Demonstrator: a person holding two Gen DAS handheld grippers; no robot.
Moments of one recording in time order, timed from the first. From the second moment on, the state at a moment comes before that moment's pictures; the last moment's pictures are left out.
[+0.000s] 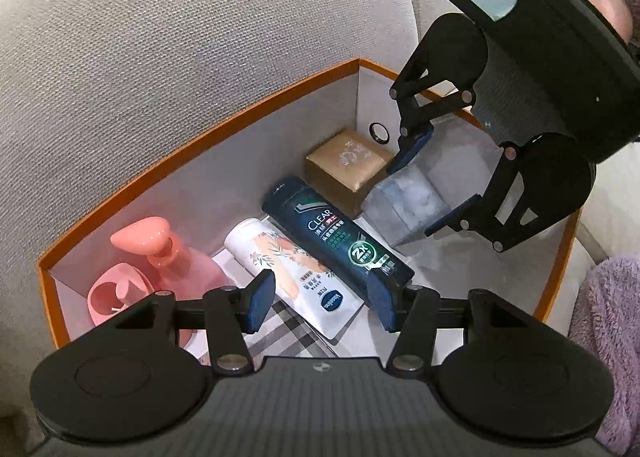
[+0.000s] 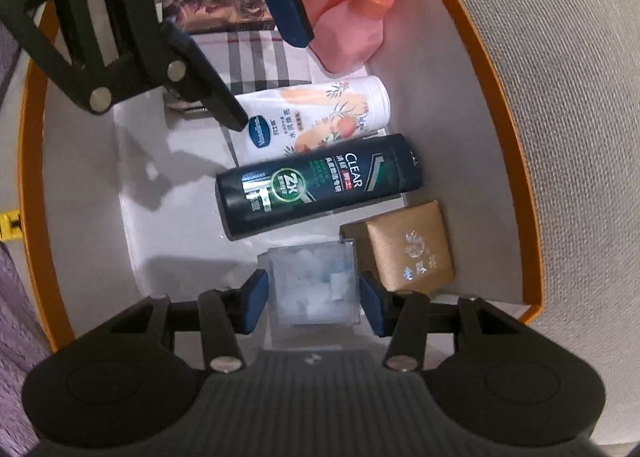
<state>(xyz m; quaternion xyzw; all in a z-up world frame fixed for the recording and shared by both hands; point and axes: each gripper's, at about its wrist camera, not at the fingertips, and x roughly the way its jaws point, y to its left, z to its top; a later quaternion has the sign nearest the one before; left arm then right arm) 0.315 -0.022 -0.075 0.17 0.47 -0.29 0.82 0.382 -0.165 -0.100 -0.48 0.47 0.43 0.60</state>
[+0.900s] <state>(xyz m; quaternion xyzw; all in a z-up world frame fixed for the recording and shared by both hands) 0.099 0.005 -0.031 -0.03 0.42 -0.22 0.88 0.174 -0.204 -0.023 -0.11 0.39 0.24 0.88</state>
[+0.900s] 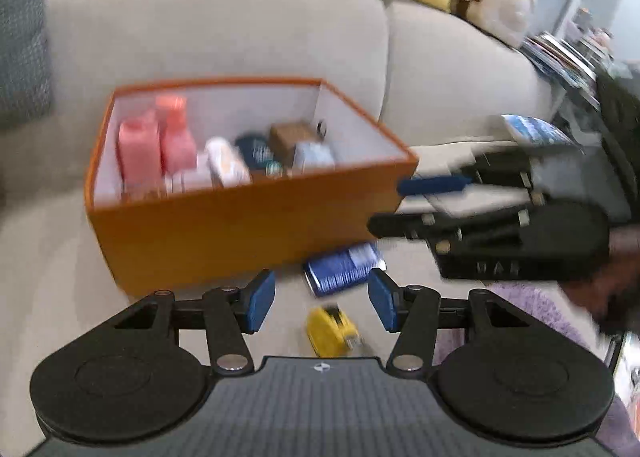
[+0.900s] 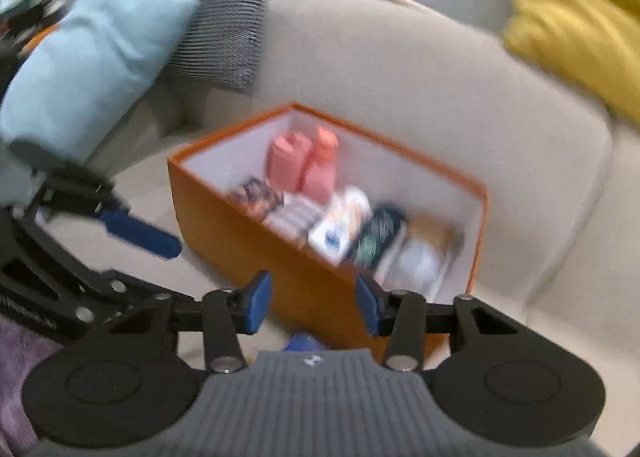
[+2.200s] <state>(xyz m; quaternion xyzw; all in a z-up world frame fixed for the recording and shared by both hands) 0.097 0.047 -0.105 -0.06 0.48 -0.07 0.87 0.164 -0.161 -0.137 -0.18 0.46 0.10 0.86</state>
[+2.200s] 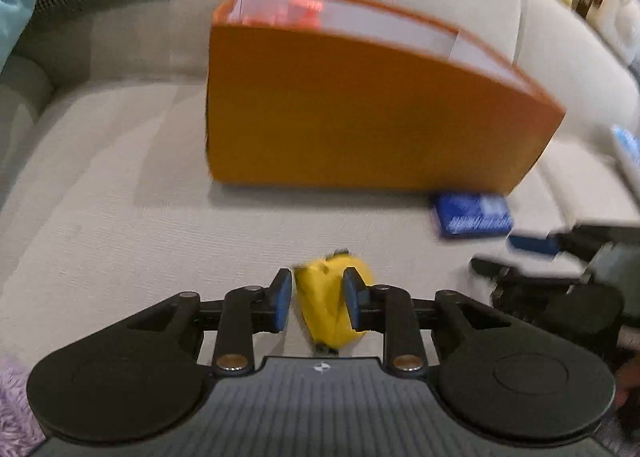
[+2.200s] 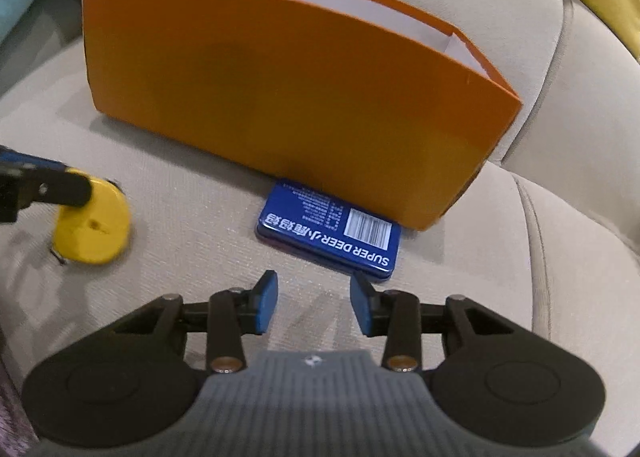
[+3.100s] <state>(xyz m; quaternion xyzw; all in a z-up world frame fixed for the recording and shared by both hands) 0.120 0.031 -0.121 -0.03 0.52 -0.04 0.85 0.157 -0.127 -0.154 -0.36 0.40 0.15 0.83</state>
